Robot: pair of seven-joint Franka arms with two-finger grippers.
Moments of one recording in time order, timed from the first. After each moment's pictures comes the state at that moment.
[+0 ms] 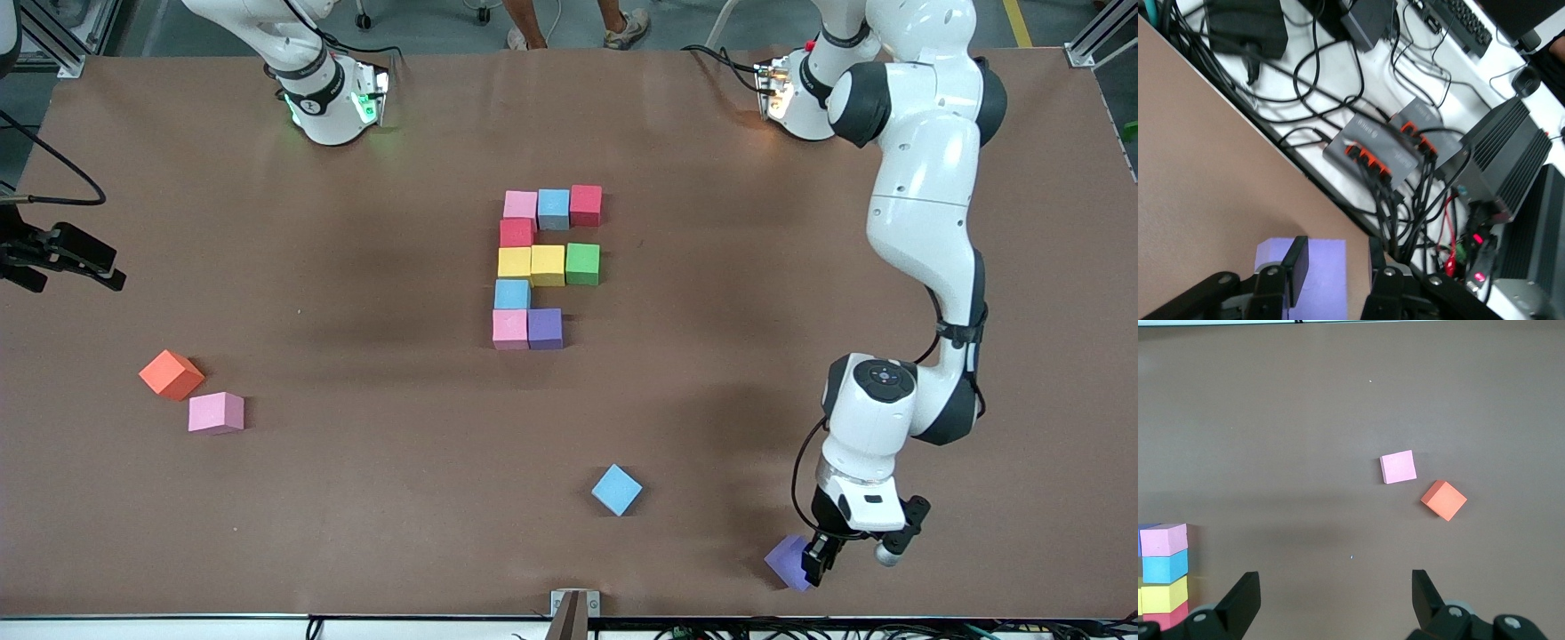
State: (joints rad) left arm -0.17 1.10 -0.02 -1.01 0.31 2.83 -1.21; right arm -0.05 0.07 -0.01 -1.50 0.03 1.66 -0.06
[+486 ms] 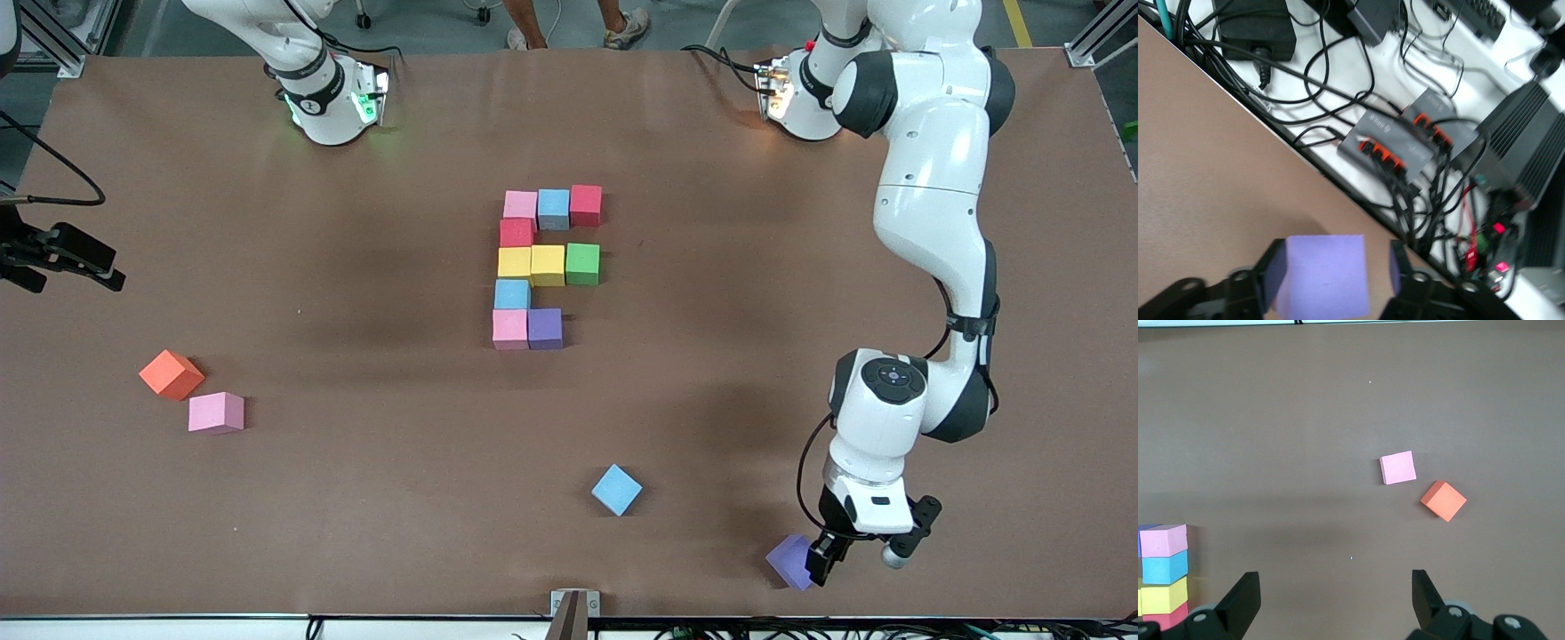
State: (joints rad) left arm -0.17 1.09 -0.01 -1.04 0.32 2.78 -1.11; right arm -0.05 0.07 -0.01 -1.50 0.03 1.66 -0.06
